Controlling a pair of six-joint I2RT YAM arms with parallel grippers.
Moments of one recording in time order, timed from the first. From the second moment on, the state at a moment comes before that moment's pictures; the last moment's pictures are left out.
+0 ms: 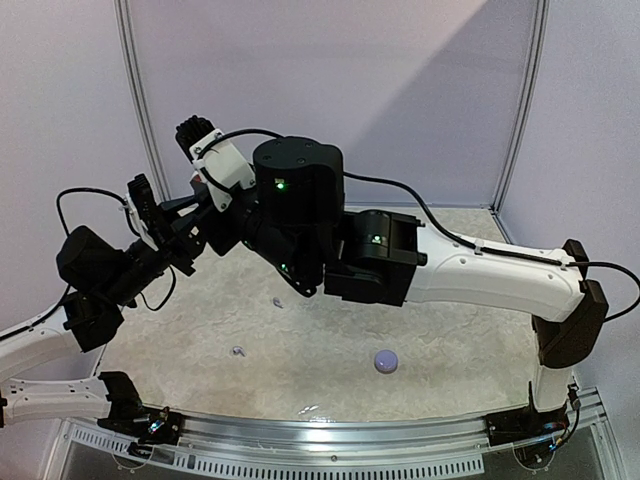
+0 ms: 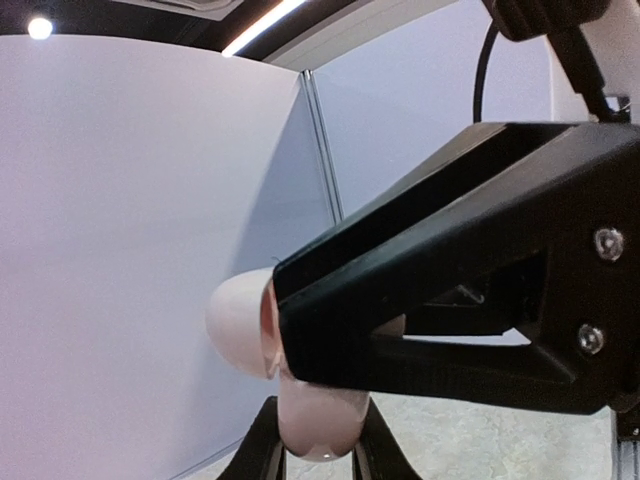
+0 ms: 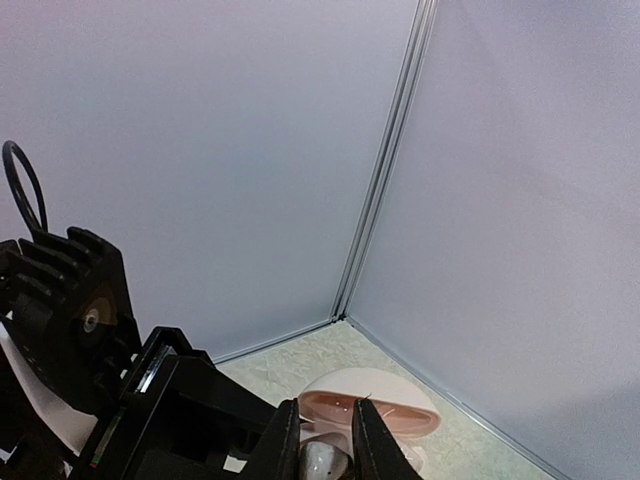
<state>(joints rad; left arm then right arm) -0.80 0.76 0.57 0.59 0.11 0.15 1.41 2.01 2.10 -0.06 0.58 -0.21</state>
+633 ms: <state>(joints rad) -0.78 0.75 0.57 0.56 0.16 0.02 1.41 2.02 2.14 -0.11 0.57 -0.19</state>
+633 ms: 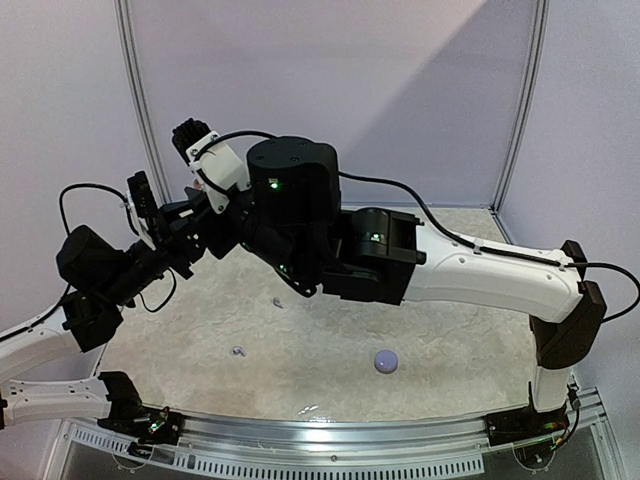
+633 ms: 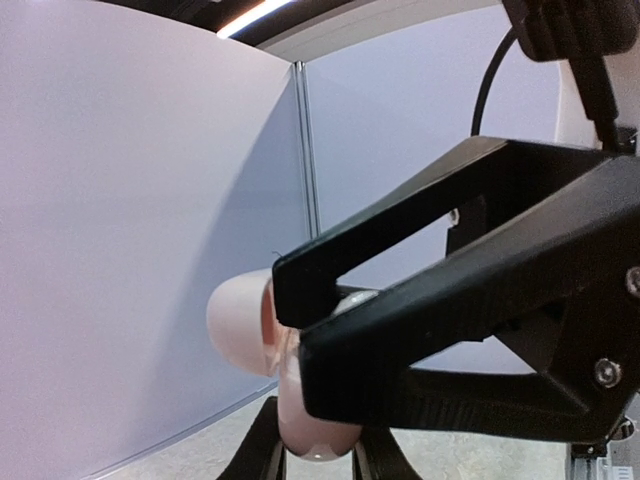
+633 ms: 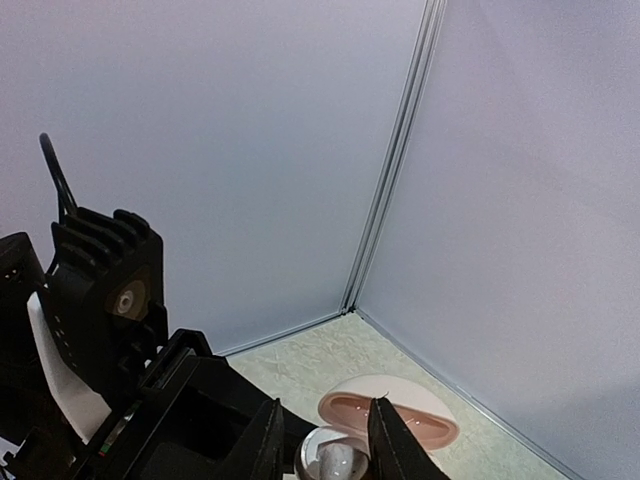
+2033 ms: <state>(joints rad) -0.75 0.72 0.57 0.56 0.24 0.00 1.39 1.87 2.19 -0.28 0.31 -0.17</state>
